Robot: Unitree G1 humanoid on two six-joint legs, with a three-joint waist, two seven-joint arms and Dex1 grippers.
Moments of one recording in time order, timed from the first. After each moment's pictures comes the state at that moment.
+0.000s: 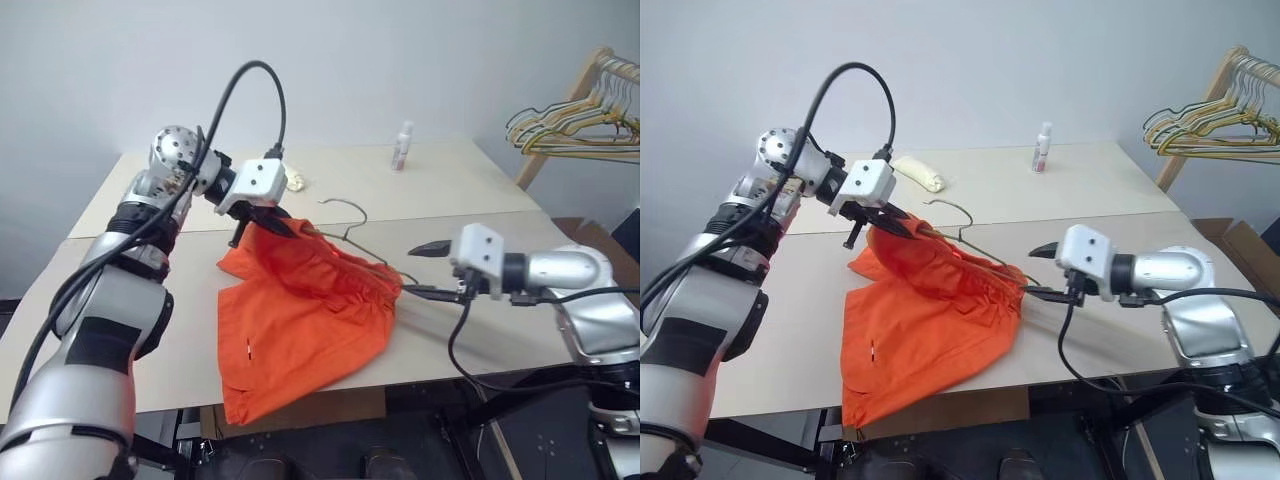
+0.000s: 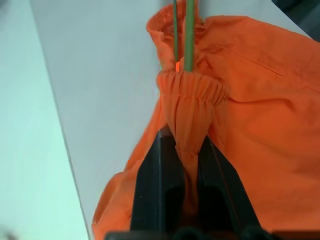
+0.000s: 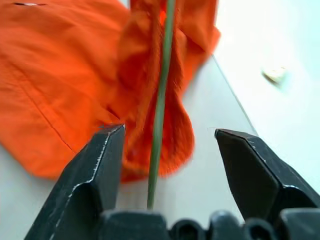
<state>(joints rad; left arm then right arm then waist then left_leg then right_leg) -1.29 0.59 -0.46 1.00 -0.16 -0.35 -1.61 -0.36 -0.84 -0.03 -0.15 0.24 0.23 1.12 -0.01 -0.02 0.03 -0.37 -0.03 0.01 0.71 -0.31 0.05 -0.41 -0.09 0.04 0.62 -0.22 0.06</state>
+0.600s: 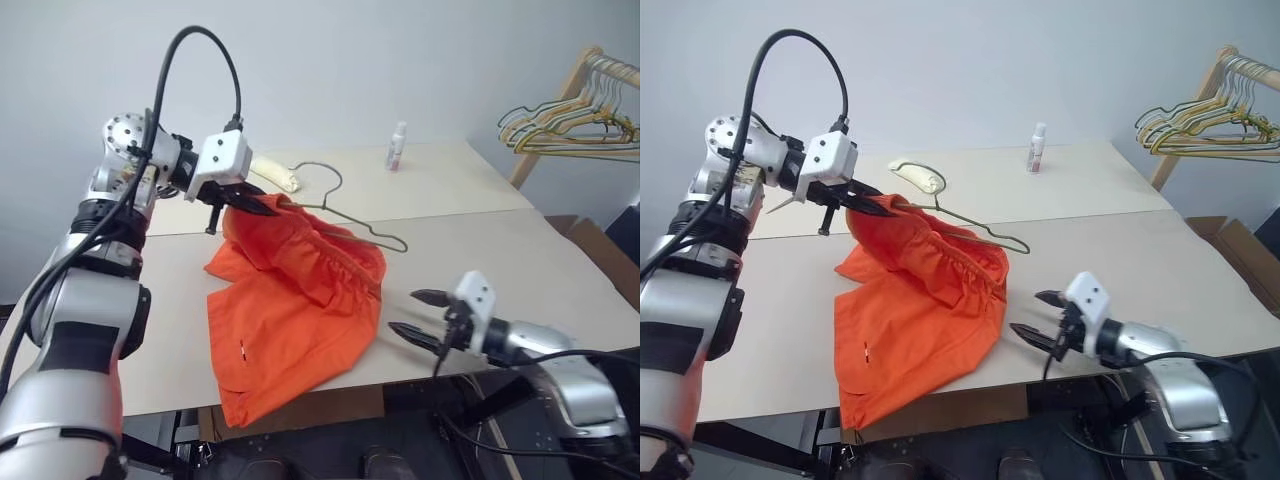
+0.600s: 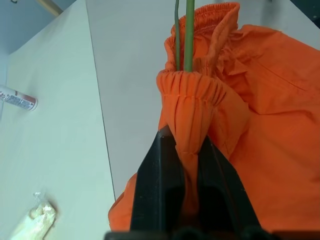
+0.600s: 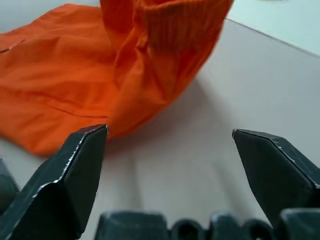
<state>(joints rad) -1.28 0.66 -0.32 0.98 -0.14 -0.32 -1.61 -0.08 -0.56 -0.02 -0.29 0.35 0.49 0.81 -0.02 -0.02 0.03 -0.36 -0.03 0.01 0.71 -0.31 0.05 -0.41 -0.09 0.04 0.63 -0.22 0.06</state>
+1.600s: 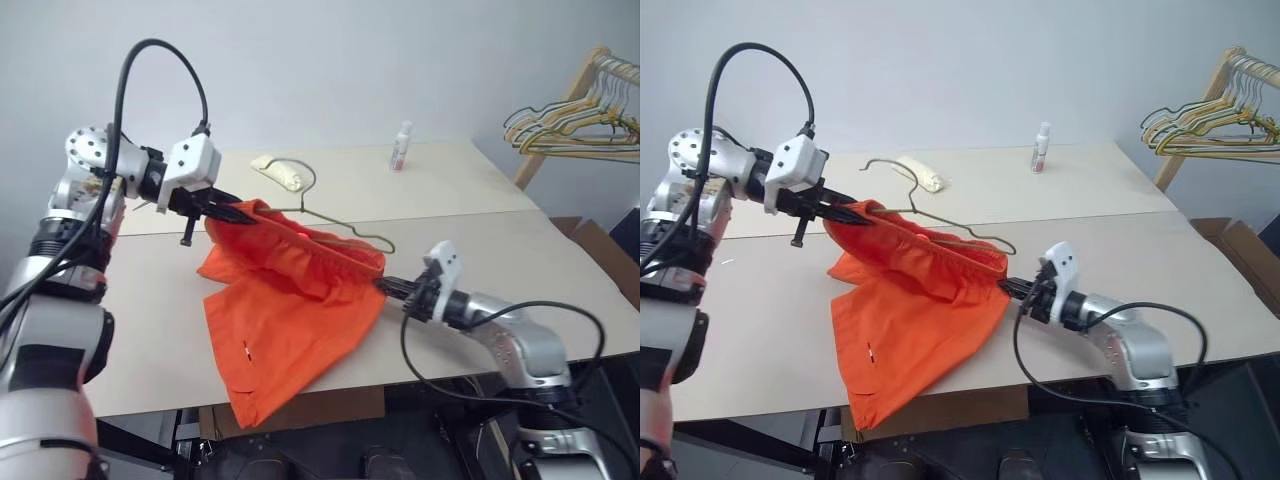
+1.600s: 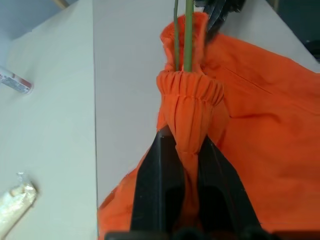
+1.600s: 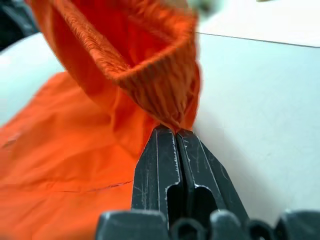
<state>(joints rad) -1.14 0.86 -0.43 0.74 -0.40 -0.17 -1.61 -0.30 -0.51 -0.06 -0.08 0.53 0.68 0.85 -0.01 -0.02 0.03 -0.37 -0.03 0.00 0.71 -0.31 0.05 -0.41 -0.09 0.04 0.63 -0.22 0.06</state>
